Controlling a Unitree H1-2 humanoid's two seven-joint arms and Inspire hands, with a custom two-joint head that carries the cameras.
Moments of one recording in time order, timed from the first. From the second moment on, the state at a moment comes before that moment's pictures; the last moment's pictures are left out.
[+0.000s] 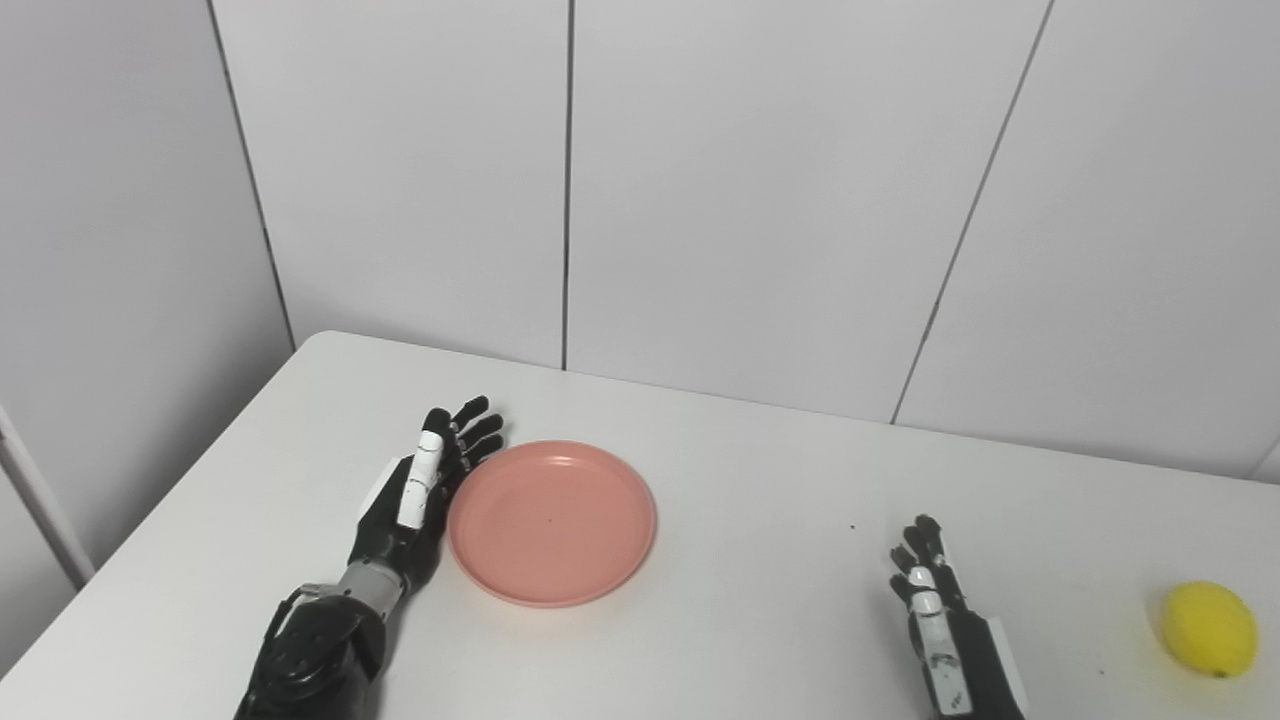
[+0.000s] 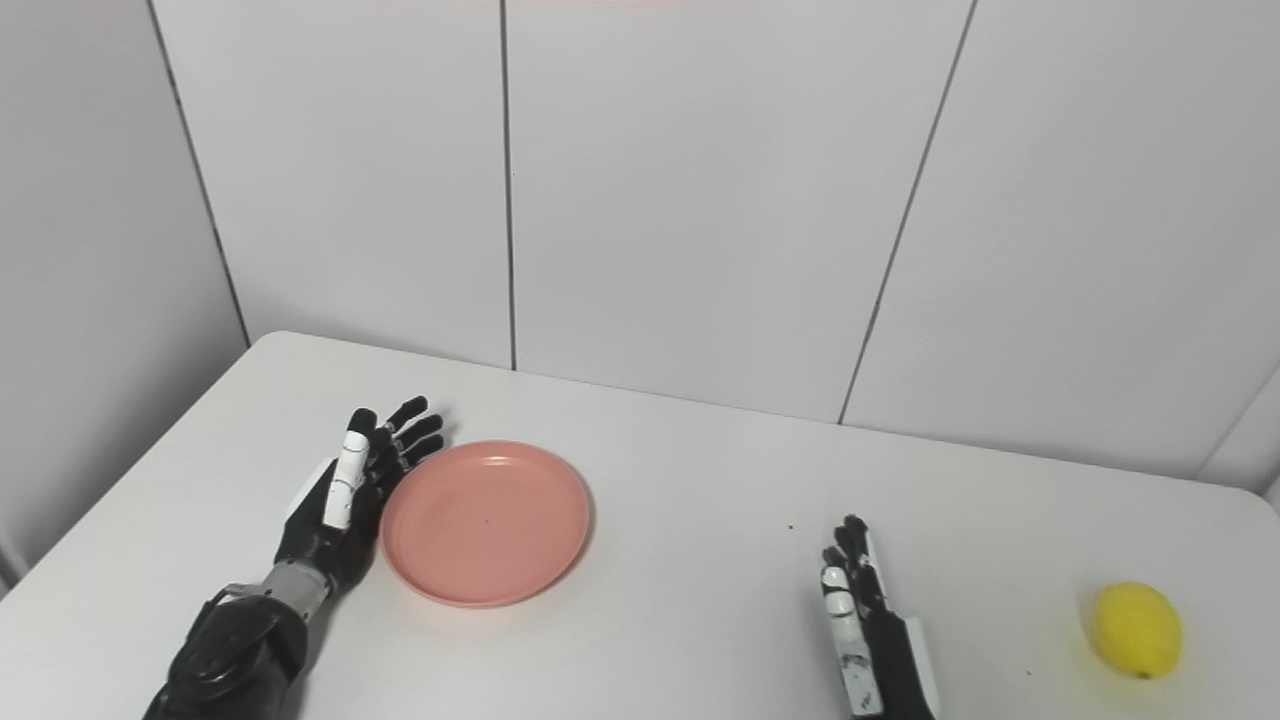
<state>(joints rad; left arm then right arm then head) -0.33 0.21 0.13 0.29 -0.28 0.02 -0.19 -0.12 0.00 0.04 0.01 -0.01 -0.04 0.05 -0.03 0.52</state>
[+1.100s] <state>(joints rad) -0.26 0.08 0.09 0.17 -0.28 0.04 -0.18 -0.15 0.04 0.06 0.05 -0.05 -0.05 0.02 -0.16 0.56</state>
